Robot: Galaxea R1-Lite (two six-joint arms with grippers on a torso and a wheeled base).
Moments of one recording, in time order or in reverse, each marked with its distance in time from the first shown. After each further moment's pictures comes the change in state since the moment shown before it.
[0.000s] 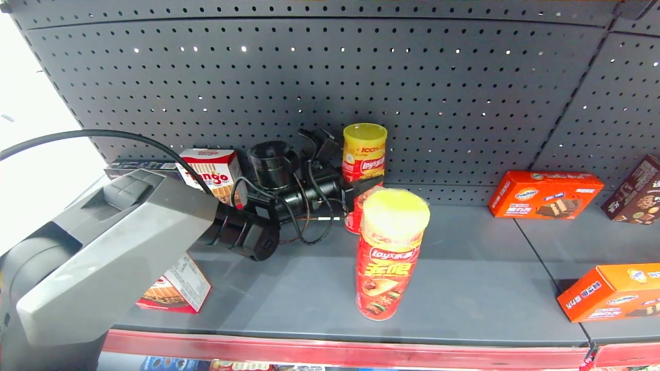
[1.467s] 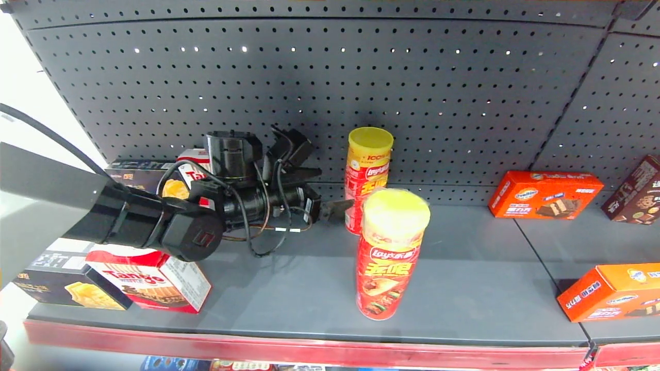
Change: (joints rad) left arm 0.050 -0.300 0.260 0.356 0.211 0.253; right arm 0.000 0.000 0.000 0.000 0.000 0.000
